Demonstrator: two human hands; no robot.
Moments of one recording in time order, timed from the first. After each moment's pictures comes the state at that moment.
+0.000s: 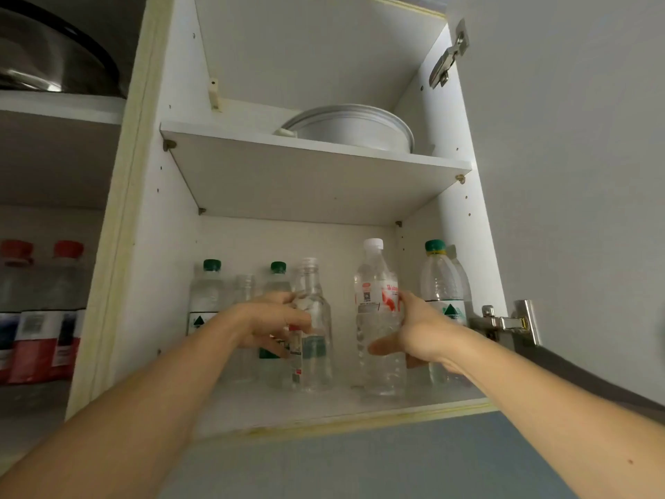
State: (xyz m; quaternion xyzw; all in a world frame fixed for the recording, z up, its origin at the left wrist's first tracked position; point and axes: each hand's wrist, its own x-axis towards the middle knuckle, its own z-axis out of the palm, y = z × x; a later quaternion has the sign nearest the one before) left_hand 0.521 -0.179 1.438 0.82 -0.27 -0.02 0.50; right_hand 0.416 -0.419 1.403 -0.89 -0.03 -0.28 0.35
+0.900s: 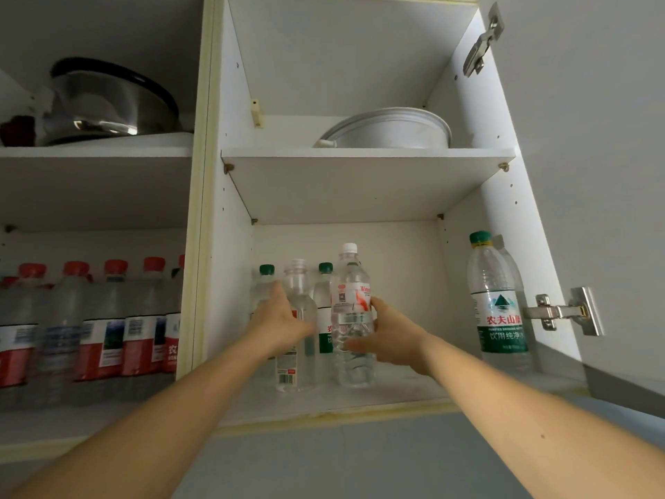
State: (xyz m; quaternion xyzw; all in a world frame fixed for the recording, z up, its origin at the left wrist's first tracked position) left_hand 0.459 -0.127 1.412 0.88 -0.14 0.29 0.36; right_hand 0.453 -0.330 1.389 -0.85 -0.21 -0.22 0.43
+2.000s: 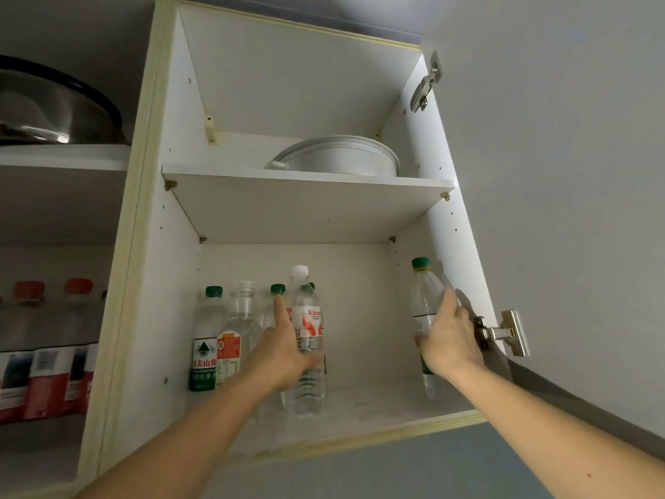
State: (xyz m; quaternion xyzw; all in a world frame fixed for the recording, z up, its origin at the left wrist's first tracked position) left_hand 0.470 -0.201 1.402 0.86 -0.24 0.27 0.37; right_hand 0.417 -0.442 1.384 -0.81 0.11 -0.48 0.32
